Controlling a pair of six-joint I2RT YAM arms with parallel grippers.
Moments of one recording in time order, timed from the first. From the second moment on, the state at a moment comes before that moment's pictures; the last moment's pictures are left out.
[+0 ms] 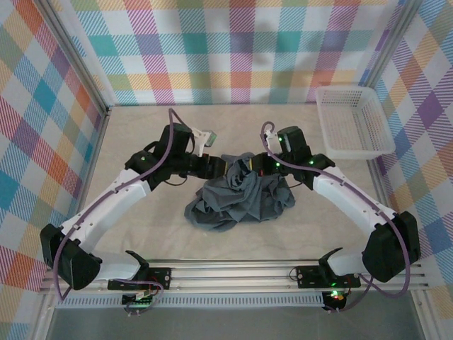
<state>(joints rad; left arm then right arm) -0.61 1.33 1.26 -0.63 0.40 -0.37 0.51 1.35 1.09 -0.45 -0.40 0.38</state>
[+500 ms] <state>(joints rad) -0.62 1.53 1.26 -0.42 0.35 -0.29 0.51 1.35 1.12 -0.53 -0.44 0.44</state>
